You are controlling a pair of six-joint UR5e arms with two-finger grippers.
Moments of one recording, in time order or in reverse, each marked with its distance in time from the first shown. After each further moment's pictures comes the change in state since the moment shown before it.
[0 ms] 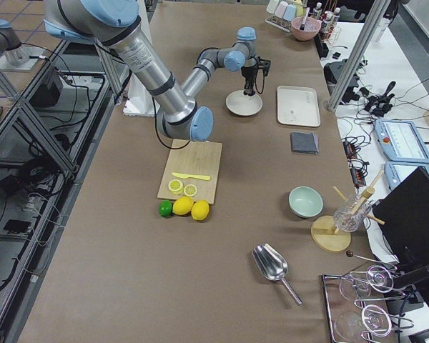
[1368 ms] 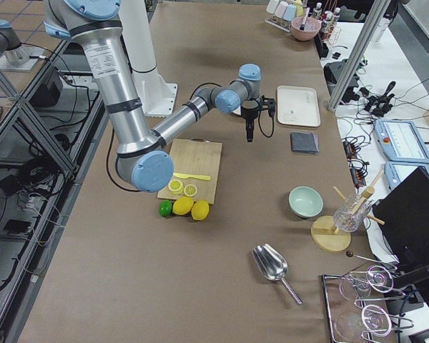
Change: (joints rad) left arm -0.001 0.001 -0.025 0.002 0.001 -0.010; right arm 0.334 -0.609 0.407 0.010 0.277 -0.560
